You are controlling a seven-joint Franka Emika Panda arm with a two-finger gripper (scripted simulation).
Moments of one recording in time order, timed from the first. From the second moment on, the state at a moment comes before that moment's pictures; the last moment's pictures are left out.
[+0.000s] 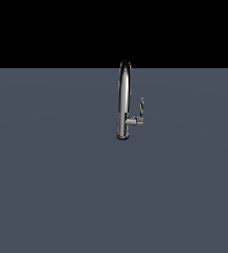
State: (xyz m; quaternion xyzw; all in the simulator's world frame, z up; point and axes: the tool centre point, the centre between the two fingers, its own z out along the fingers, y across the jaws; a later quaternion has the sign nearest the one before) arm -0.088 -0.015 0.465 -0.95 0.18 0.16 0.19
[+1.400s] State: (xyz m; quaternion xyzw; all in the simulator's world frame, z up) arm 0.052 -0.076 0.353 -0.78 0.36 0.34 0.38
